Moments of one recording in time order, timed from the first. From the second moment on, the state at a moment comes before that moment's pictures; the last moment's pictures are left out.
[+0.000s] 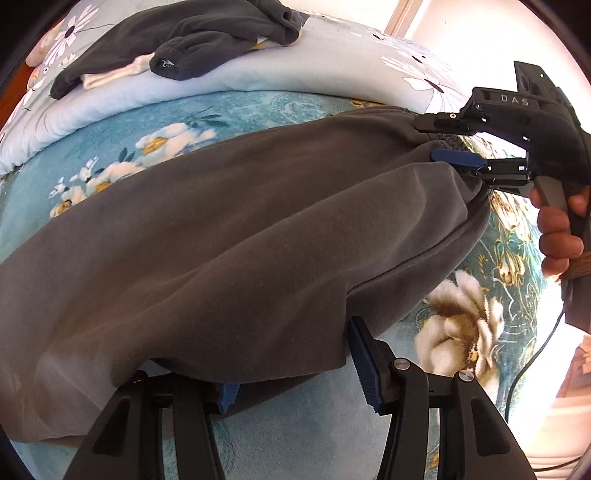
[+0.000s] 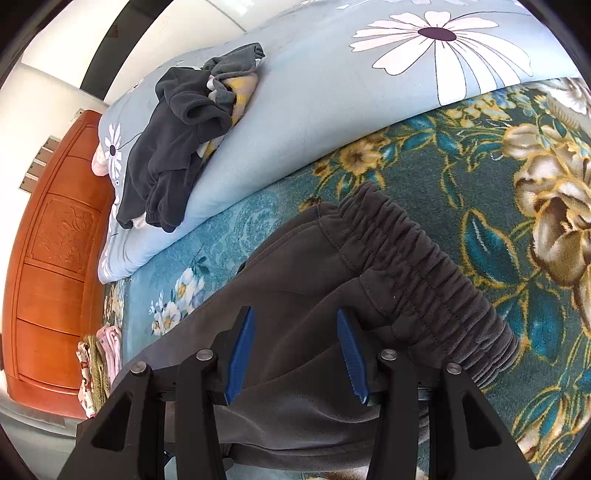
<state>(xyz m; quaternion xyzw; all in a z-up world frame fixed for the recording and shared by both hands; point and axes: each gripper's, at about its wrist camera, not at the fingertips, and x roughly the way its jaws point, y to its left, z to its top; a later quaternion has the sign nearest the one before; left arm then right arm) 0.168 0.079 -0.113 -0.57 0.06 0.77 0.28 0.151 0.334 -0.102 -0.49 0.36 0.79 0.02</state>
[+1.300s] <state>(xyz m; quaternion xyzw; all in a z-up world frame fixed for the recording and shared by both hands) 0.193 -0.180 -0.049 -0.49 -0.37 0.78 0.14 0.128 0.243 -0.073 -0.55 0.22 0.80 0.02</state>
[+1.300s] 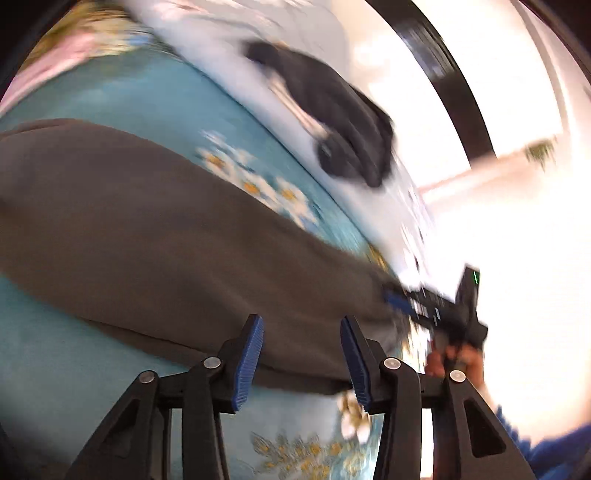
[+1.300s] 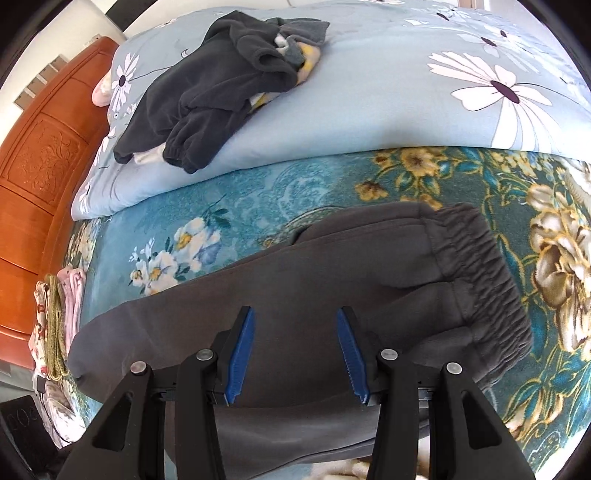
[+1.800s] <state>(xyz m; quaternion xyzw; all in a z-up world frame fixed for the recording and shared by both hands) 0.208 -0.367 -0.143 -0.43 -0.56 0.68 -0.19 0.105 0.104 -0.059 -0.59 0.12 0.79 -0.05</state>
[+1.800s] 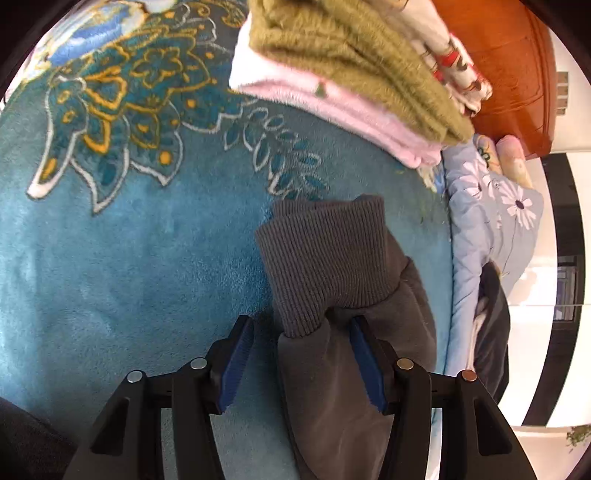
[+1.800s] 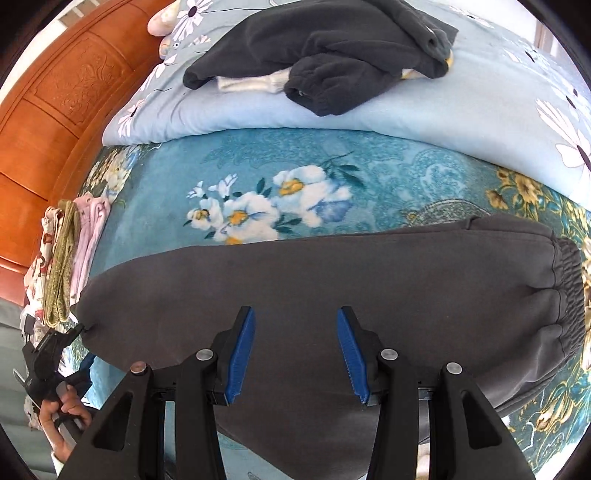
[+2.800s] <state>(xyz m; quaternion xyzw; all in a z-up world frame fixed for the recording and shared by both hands) 0.158 -0.155 0.028 -0.35 -0.17 0.92 0.08 0.142 0.162 -0.064 -0.57 0.22 0.79 -0.04</state>
